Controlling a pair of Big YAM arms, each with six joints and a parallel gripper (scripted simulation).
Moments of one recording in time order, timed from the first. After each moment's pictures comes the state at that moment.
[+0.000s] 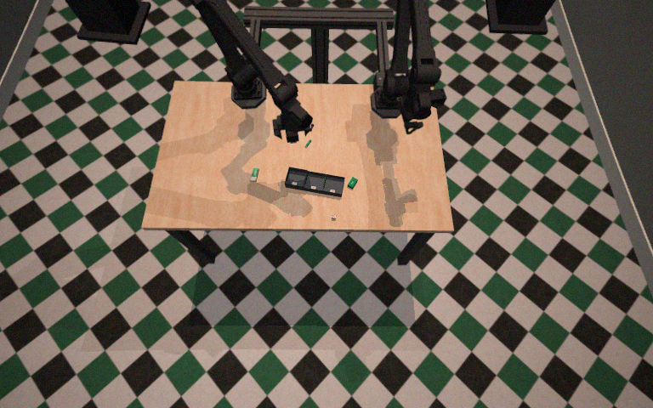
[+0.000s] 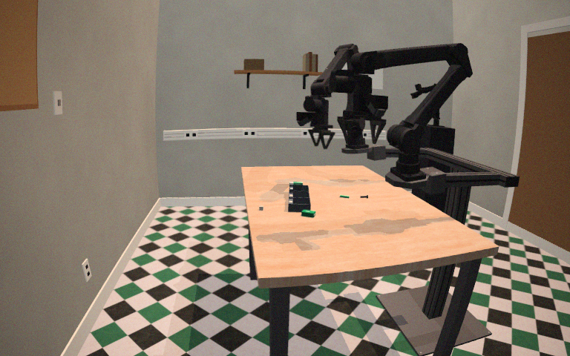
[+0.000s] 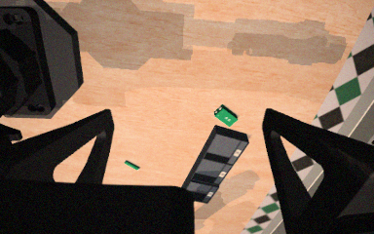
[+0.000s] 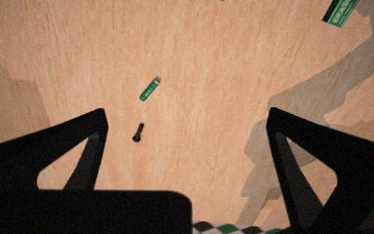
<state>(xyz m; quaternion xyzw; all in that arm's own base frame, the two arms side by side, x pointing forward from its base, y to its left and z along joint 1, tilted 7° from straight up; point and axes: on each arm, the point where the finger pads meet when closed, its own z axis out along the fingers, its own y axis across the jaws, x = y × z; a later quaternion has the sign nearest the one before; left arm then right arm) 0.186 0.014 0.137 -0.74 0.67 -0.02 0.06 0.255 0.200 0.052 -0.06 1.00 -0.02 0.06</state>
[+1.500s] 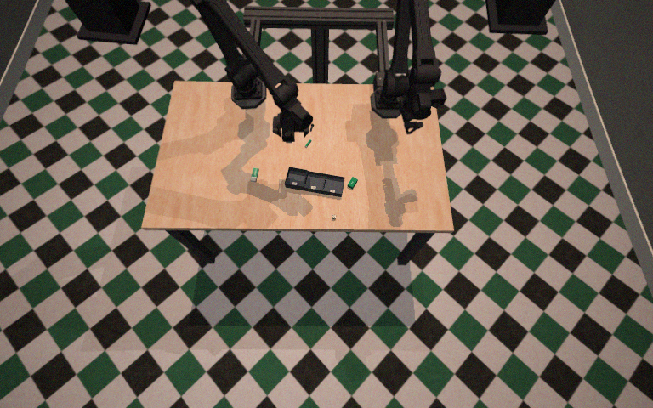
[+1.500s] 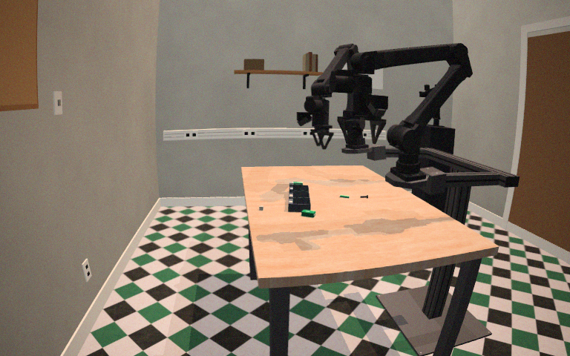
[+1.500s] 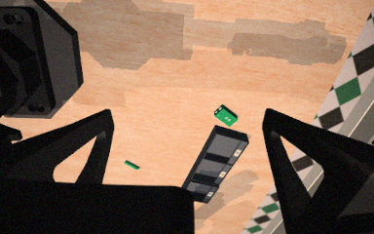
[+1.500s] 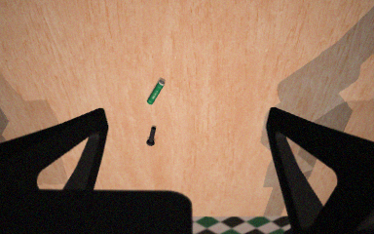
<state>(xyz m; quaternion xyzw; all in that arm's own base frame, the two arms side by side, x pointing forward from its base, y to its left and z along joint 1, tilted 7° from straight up) 0.186 0.014 0.137 -0.74 0.67 -0.02 0.06 0.252 0.198 0.052 0.02 1.00 -0.03 0.06</state>
